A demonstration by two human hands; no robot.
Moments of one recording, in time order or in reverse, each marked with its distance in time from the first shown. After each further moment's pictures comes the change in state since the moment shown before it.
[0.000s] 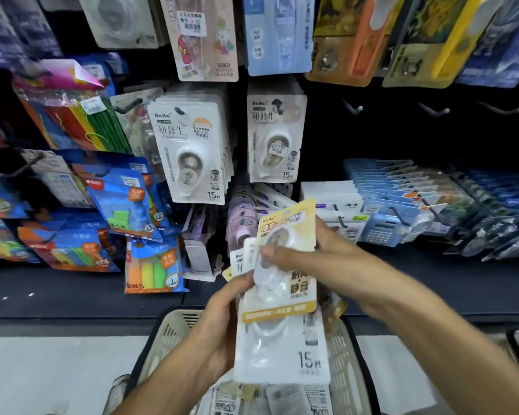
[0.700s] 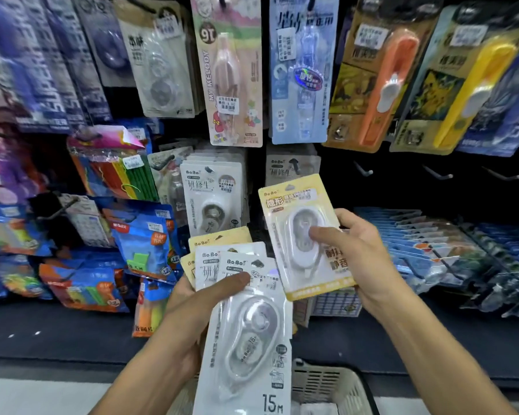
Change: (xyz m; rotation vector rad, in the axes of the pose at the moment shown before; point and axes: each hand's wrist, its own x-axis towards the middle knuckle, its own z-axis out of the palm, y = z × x) left_hand -0.038 0.086 0.015 0.193 0.252 0.441; right_hand 0.048 -0.029 -0.025 0.318 0.286 -0.383
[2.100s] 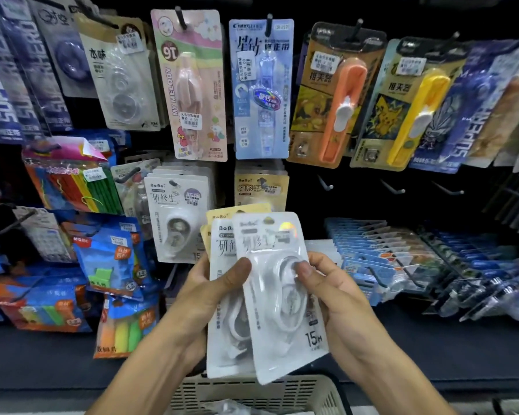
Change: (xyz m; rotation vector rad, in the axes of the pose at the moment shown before) left_hand 0.014 0.004 0.057 -0.092 -0.300 0.069; right_hand -0.052 0.000 -0.014 0.264 -0.050 0.195
